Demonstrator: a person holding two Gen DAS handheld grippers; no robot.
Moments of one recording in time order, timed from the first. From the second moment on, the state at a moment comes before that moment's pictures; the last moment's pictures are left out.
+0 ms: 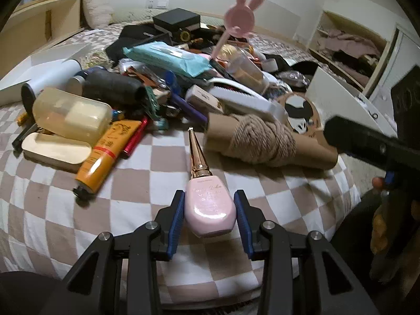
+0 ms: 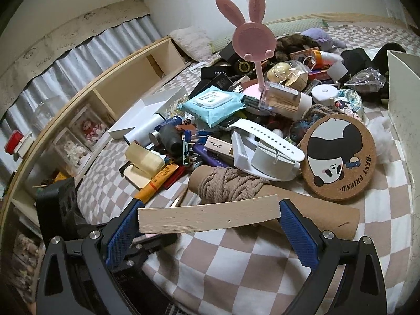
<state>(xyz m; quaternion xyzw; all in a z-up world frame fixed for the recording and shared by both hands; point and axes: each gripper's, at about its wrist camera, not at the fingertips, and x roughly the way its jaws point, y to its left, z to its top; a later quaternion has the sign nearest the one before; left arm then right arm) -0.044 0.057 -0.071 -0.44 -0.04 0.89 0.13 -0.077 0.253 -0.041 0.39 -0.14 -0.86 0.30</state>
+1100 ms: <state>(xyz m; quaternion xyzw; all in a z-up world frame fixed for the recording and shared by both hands) -0.072 0.115 0.049 -0.31 -0.08 0.92 0.24 -0.043 0.440 0.093 0.22 -0.22 -0.94 0.16</state>
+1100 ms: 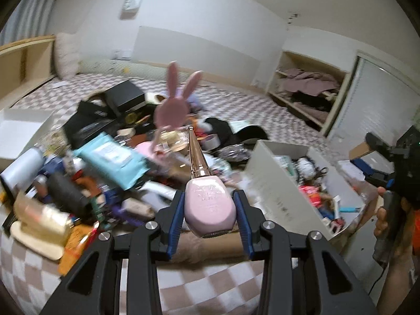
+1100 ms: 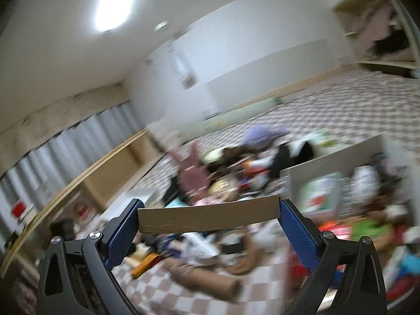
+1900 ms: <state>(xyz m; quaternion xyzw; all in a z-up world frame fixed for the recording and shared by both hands) -0.091 0.283 0.063 -0.32 -0.04 0.87 0.37 -0.037 0.597 0.030 0.28 -0.38 -0.88 0.00</state>
